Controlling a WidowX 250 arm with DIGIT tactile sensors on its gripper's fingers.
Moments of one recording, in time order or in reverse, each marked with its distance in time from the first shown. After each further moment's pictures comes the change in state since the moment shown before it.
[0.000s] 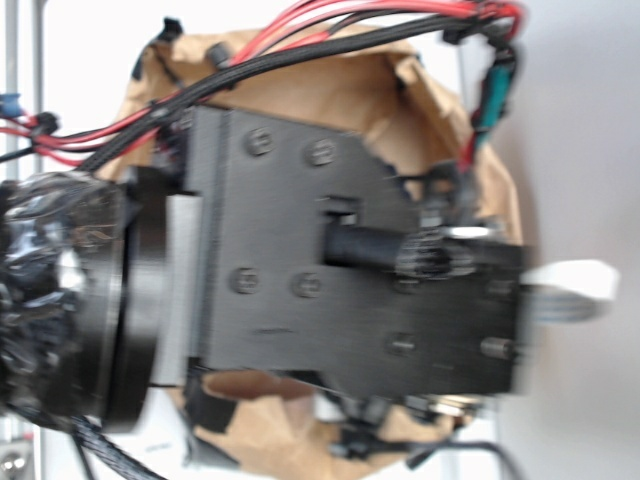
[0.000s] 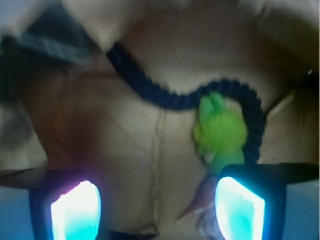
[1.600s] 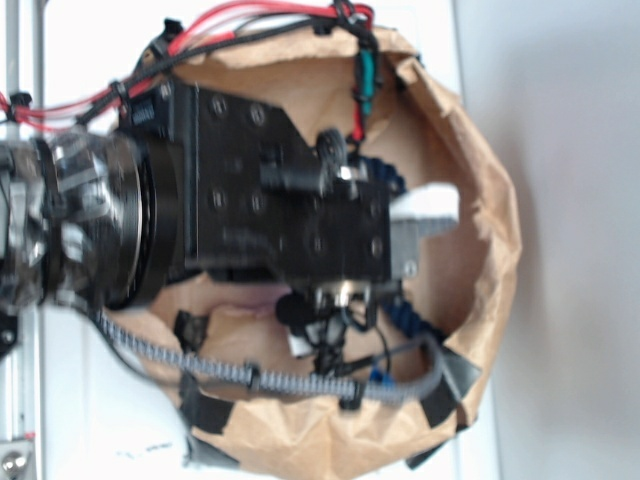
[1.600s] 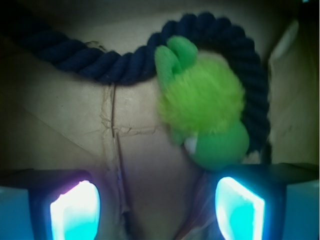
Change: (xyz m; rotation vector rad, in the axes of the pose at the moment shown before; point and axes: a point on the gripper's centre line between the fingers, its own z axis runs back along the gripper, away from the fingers) arm -0.016 0.032 -0.046 -0.007 0.006 0.335
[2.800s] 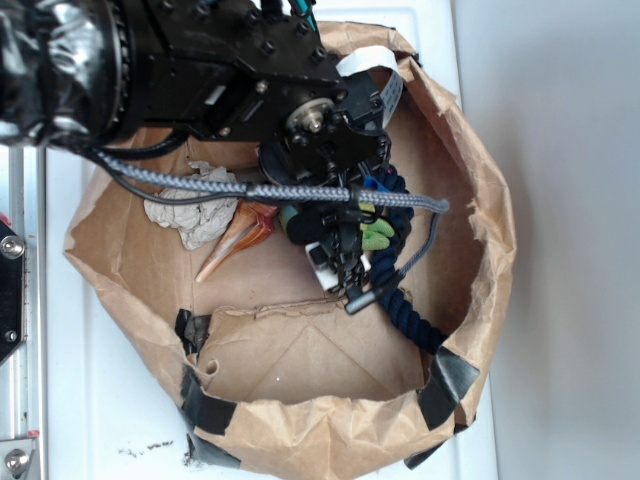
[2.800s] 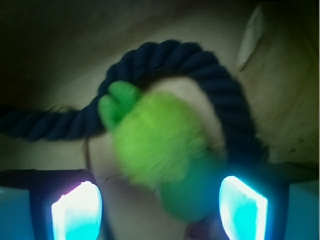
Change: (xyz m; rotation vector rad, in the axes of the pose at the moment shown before) arm 0.020 0.021 -0.013 -0.171 -0.122 0.116
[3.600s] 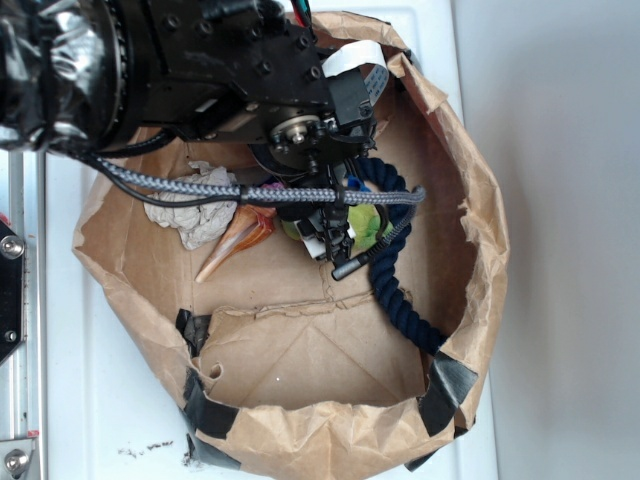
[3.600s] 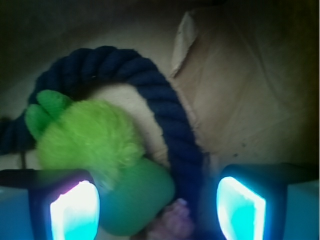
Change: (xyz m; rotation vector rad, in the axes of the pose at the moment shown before) arm 0.001 0.026 -0.001 0.155 -0.033 -0.010
